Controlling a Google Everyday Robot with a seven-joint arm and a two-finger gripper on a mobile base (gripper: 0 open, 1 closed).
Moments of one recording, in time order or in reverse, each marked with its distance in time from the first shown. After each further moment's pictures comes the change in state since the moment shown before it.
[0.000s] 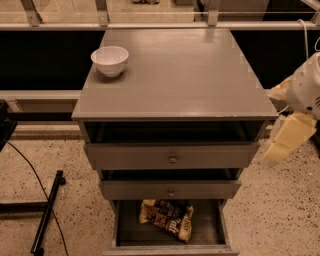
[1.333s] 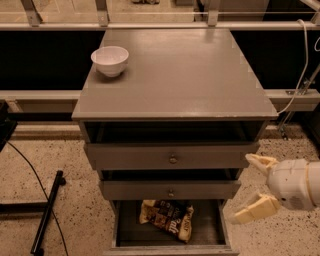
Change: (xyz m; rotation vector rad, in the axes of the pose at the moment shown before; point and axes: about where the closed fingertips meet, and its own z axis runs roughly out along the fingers) arm 0.040 0.070 0.138 -0.049 -0.497 0.187
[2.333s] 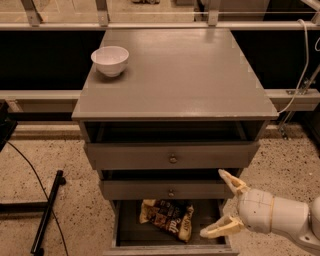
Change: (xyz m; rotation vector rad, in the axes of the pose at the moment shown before) arm 0.037 0.021 0.095 -0.003 -0.338 -0.131
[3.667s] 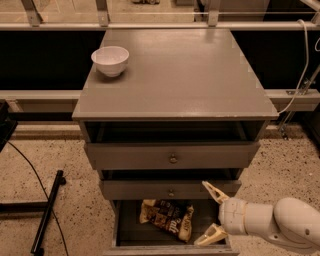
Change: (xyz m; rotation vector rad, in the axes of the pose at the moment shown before) arm 0.090 0.005 0.056 -0.067 0.173 -0.256
